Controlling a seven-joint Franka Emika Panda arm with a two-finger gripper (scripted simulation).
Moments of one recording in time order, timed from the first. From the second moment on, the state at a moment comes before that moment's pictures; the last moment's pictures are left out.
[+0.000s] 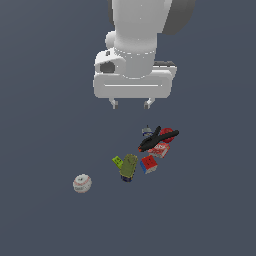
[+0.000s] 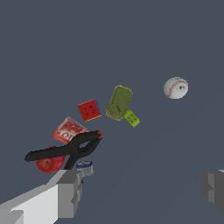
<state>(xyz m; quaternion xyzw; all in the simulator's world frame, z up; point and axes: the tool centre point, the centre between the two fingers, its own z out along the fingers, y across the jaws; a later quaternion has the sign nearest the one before) 0.004 0.010 0.340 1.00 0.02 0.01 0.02</state>
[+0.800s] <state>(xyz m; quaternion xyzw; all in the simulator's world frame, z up) 0.006 -0.003 0.347 1.00 0.02 0.02 0.02</state>
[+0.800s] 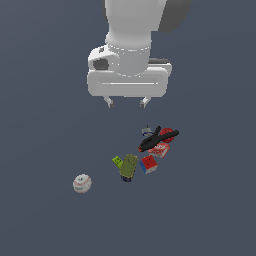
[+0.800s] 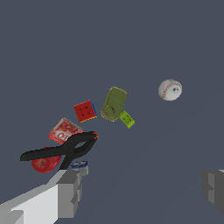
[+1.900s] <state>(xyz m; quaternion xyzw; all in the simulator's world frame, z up) -0.005 0.085 0.242 1.00 -0.06 0.01 0.02</state>
